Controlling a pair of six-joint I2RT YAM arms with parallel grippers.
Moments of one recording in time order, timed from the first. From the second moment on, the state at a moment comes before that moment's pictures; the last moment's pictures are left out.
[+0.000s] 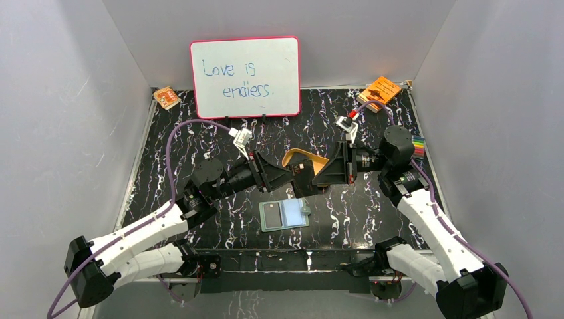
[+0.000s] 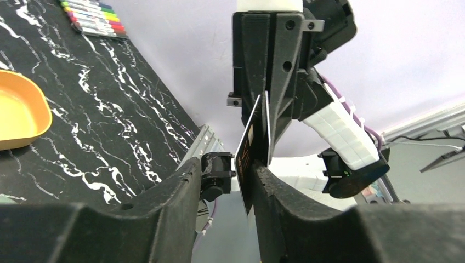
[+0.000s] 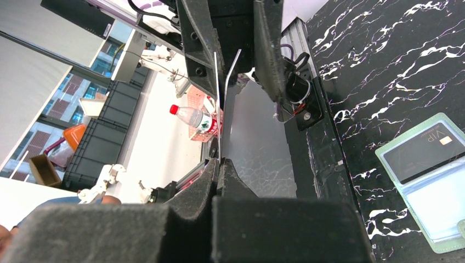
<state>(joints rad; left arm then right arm) -0.89 0.94 0.71 0.30 0.25 -0.94 0.39 0.93 0.81 0.10 -1.29 0.94</state>
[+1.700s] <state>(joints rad) -0.77 1.60 1.23 -0.32 -0.05 -0.68 0.40 0.82 0.89 -0.71 -0.39 0.55</state>
